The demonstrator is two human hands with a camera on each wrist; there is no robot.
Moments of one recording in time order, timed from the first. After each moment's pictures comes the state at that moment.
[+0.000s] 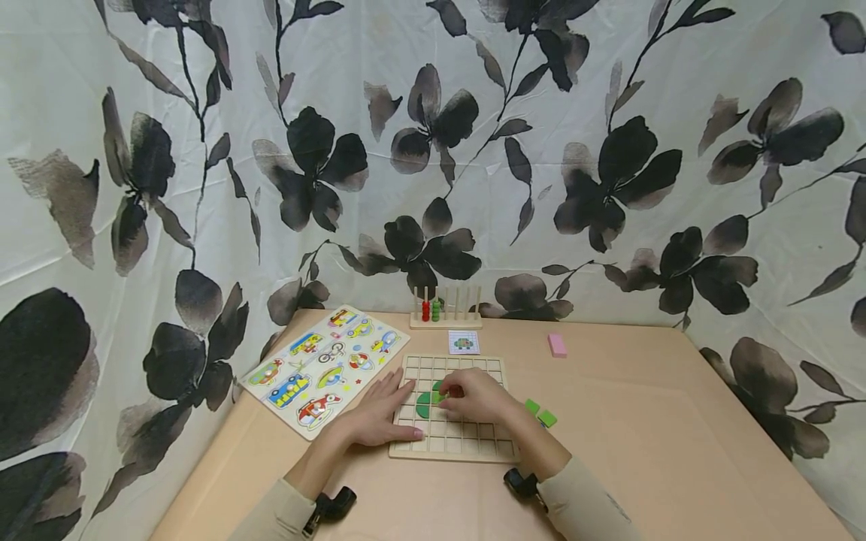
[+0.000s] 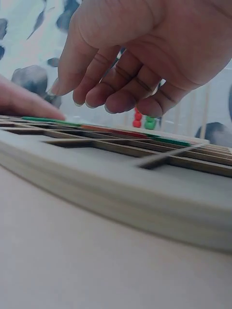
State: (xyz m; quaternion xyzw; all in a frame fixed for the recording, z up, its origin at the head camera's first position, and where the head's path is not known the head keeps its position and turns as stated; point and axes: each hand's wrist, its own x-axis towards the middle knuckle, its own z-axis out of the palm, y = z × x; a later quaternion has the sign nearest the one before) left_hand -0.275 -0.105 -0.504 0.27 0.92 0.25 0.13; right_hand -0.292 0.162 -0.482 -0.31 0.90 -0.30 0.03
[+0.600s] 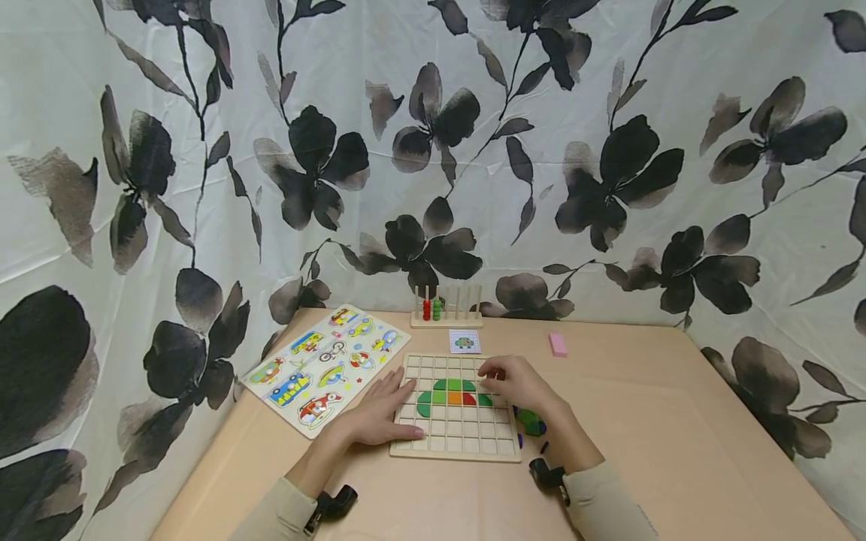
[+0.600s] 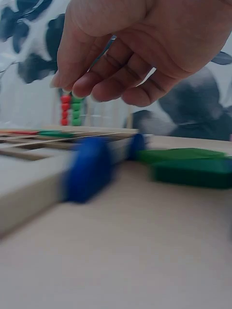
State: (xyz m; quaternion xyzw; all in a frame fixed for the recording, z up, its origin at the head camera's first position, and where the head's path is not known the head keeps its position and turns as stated) left_hand -0.276 -0.105 -0.507 0.27 0.92 0.24 0.13; right_hand -0.296 0.227 -0.480 -0.20 0.90 -0.37 0.01
